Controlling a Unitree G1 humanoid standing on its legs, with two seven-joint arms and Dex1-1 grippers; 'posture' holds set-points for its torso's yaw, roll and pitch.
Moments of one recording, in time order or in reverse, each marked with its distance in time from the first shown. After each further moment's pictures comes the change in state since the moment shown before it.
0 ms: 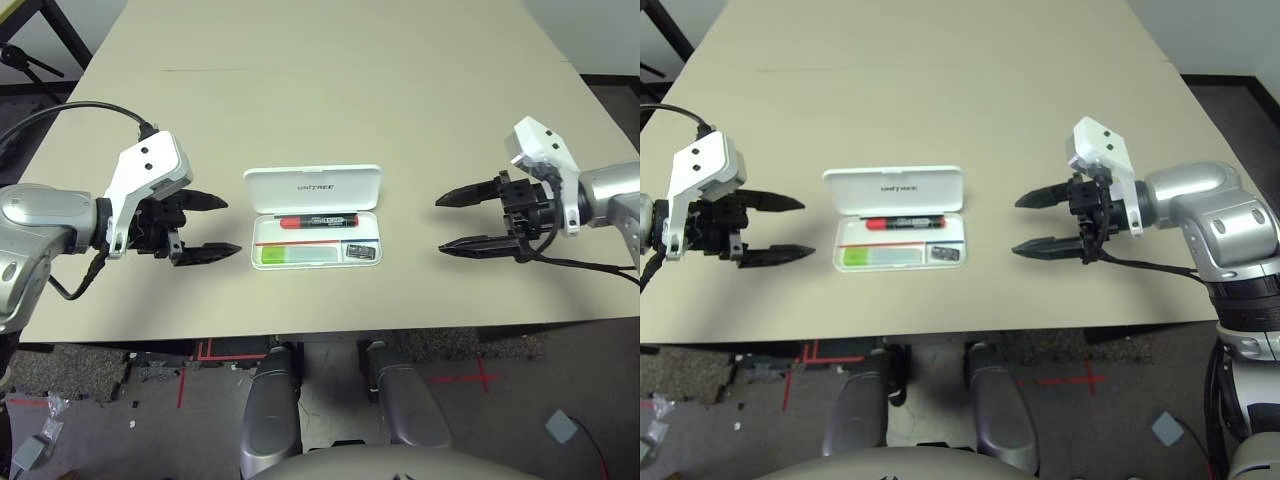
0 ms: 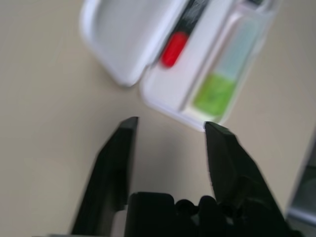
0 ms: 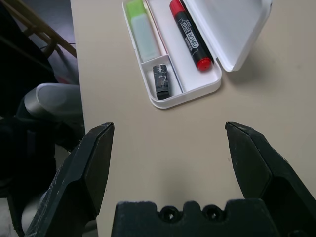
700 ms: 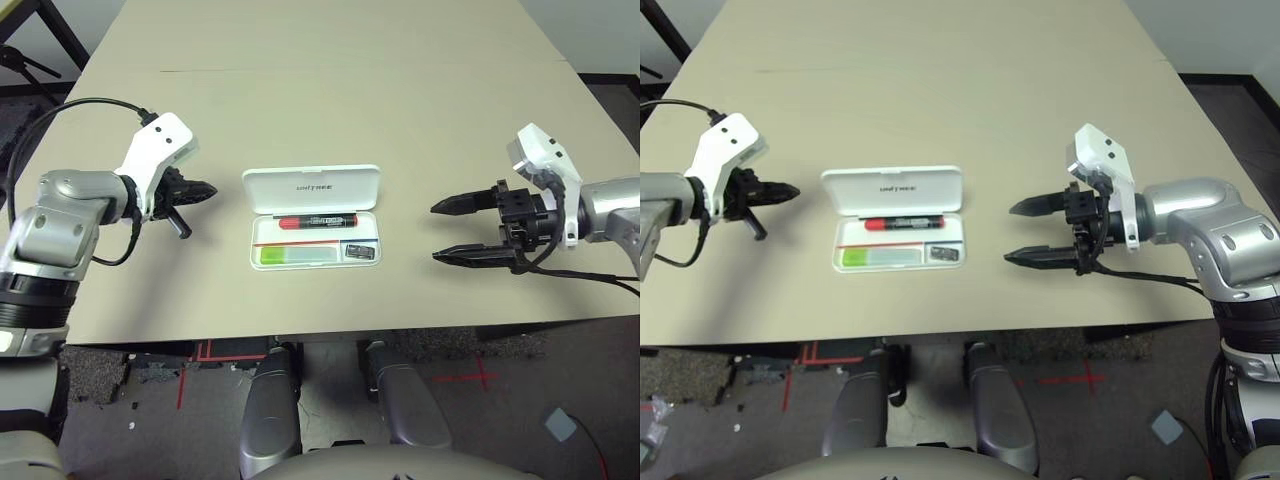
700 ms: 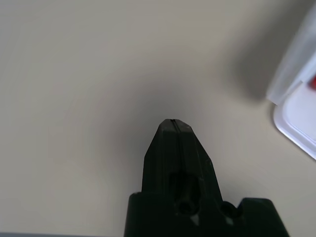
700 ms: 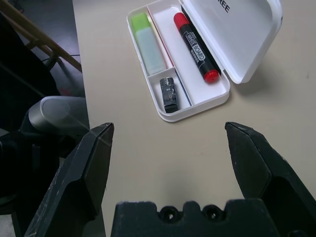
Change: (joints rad) left arm -0.237 -0.226 -0.111 0.339 0.237 -0.033 0.217; right arm 0.046 0.003 -0.021 -0.090 0.074 0.048 -0.092
